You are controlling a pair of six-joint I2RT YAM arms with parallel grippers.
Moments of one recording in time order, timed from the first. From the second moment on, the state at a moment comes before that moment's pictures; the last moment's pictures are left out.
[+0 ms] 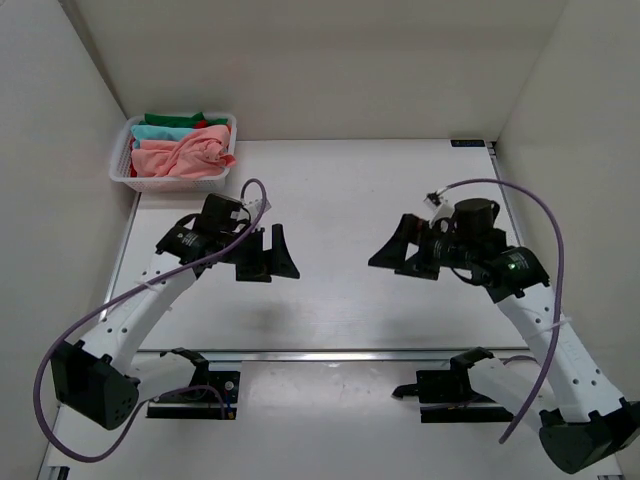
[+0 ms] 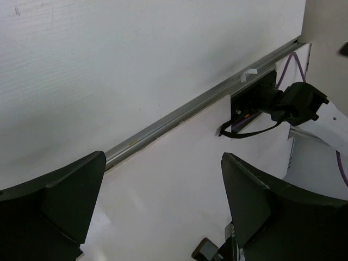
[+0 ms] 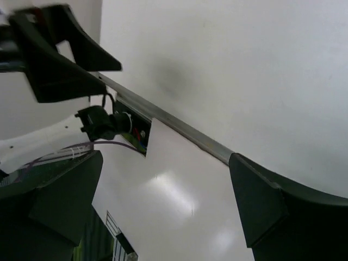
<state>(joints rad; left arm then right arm) -0.45 1.16 1.05 -0.83 0.50 -0.50 0.31 0.92 1.07 -0.78 -0.59 0.63</state>
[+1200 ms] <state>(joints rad) -0.31 1.10 1.10 -0.73 0.48 -0.53 0.76 1.29 1.50 -0.73 -0.50 0.57</state>
